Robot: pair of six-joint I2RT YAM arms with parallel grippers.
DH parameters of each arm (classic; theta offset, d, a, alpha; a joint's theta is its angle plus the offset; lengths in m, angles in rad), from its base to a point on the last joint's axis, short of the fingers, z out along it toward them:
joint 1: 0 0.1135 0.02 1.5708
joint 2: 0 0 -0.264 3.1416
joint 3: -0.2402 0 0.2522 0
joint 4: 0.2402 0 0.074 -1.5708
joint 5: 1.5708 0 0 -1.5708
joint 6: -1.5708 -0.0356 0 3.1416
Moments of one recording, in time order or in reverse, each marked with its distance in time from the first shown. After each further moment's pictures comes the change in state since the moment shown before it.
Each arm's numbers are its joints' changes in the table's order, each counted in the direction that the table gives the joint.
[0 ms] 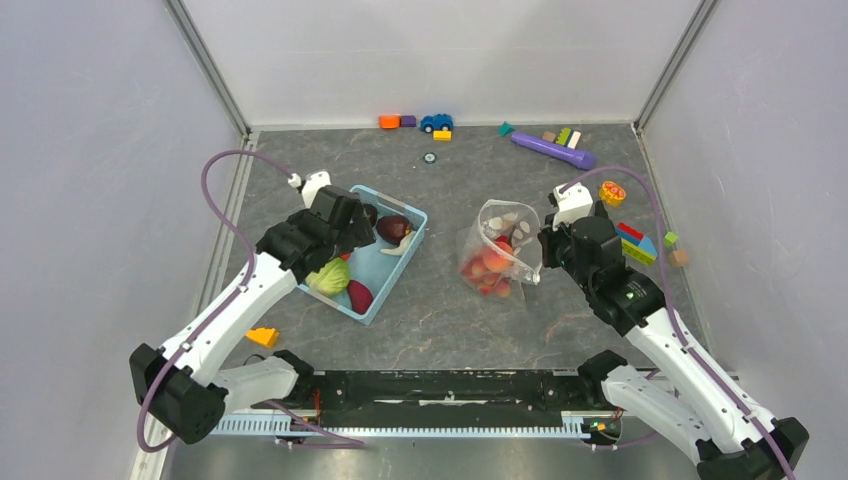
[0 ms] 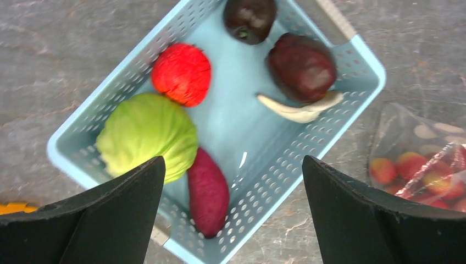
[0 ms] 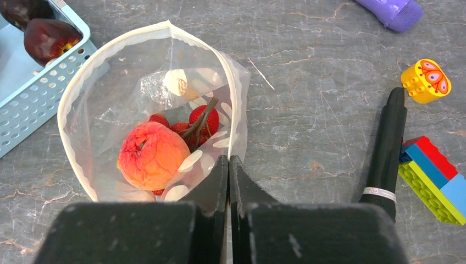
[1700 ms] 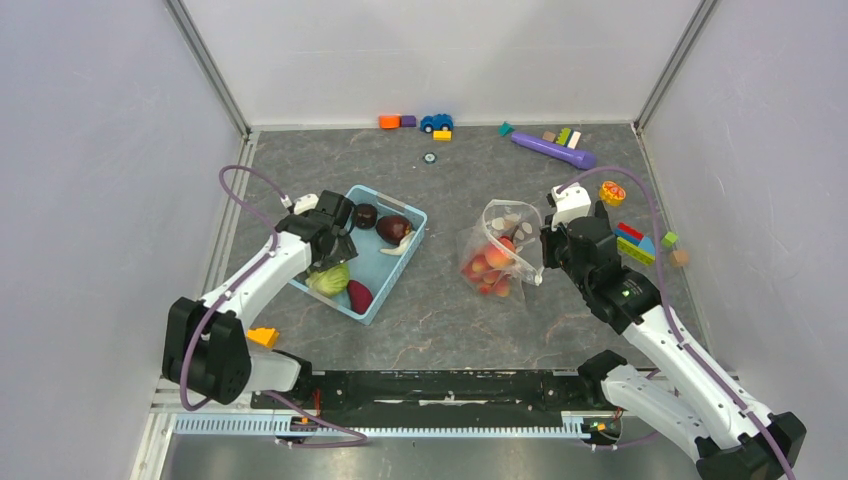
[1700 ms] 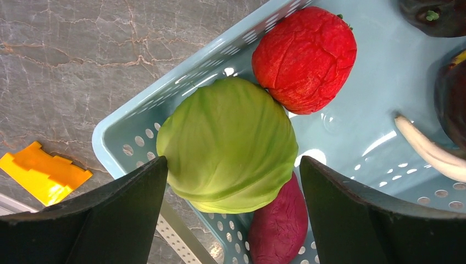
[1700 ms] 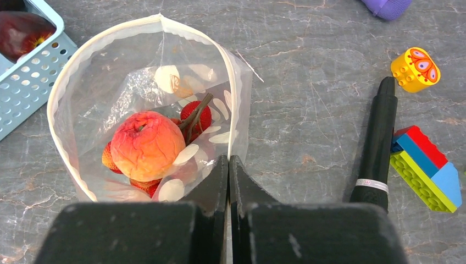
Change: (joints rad) left arm 0.194 -0.195 0.120 0.063 -0.029 0.064; right arm 0.000 -0.019 0.013 -0.001 0.042 0.000
